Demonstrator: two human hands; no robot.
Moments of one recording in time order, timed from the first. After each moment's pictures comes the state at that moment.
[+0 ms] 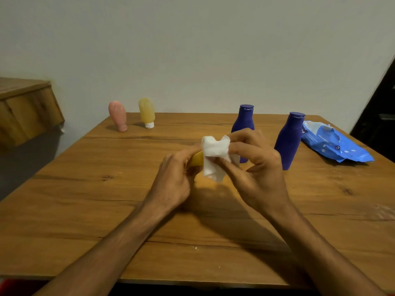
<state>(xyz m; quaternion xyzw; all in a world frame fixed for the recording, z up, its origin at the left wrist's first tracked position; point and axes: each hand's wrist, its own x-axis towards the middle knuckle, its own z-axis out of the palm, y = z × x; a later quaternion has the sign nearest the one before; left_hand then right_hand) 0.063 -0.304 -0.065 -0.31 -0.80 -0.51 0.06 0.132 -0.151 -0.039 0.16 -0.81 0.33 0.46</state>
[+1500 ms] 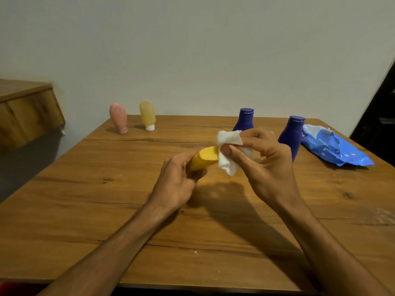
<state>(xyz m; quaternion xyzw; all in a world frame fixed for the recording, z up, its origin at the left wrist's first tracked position) 0.060 -0.300 -0.070 -0.28 -0.76 -0.59 0.00 0.135 -0.137 -0.027 0.10 -0.80 0.44 0.39</state>
